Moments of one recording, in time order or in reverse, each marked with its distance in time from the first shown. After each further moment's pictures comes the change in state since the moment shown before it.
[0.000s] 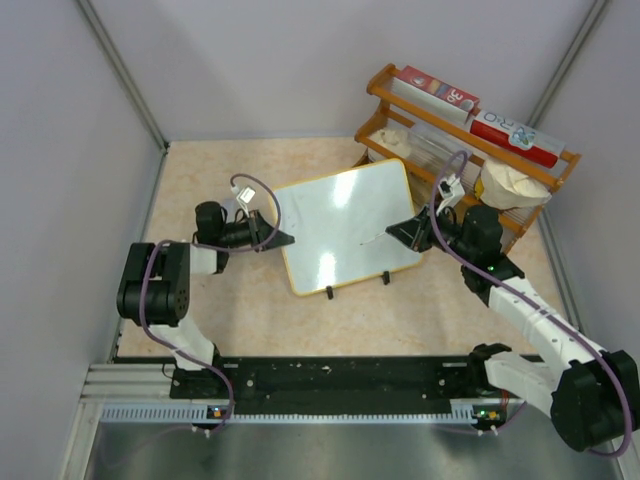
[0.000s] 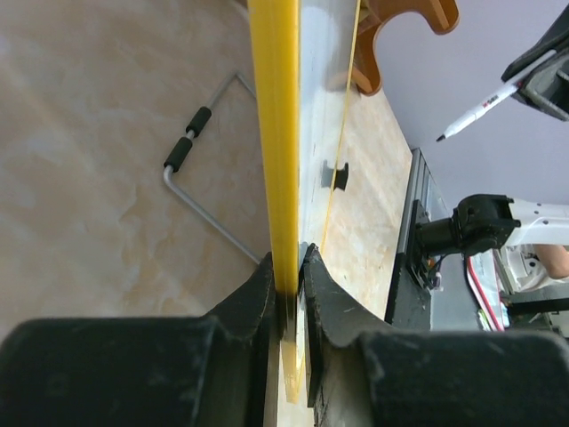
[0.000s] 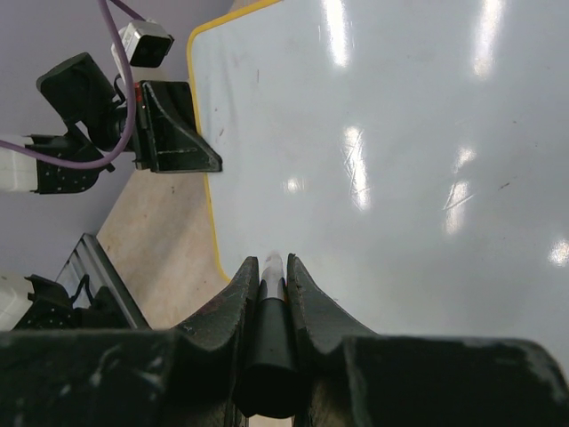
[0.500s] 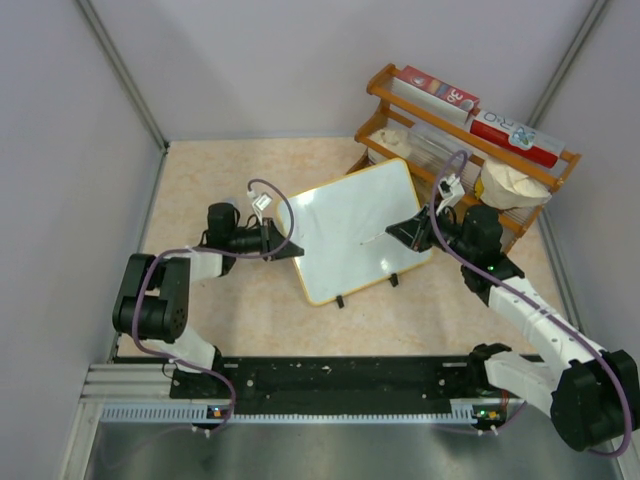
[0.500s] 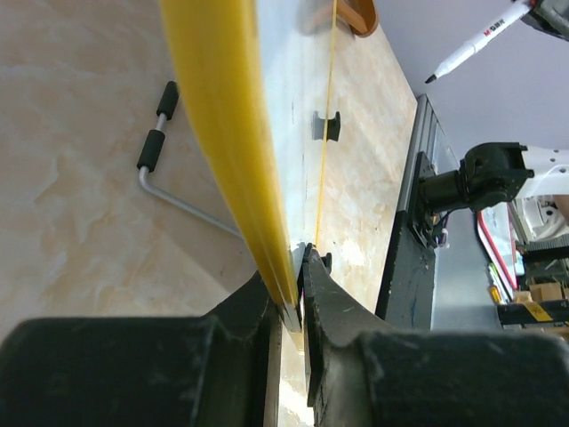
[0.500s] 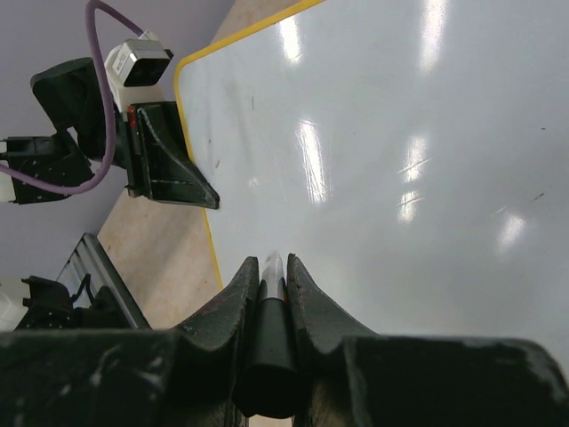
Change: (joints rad) left arm -0.087 -0.108 -0.023 -0.245 -0.021 0.177; right arm 0.000 0.003 0.001 0.000 -0.003 0.000
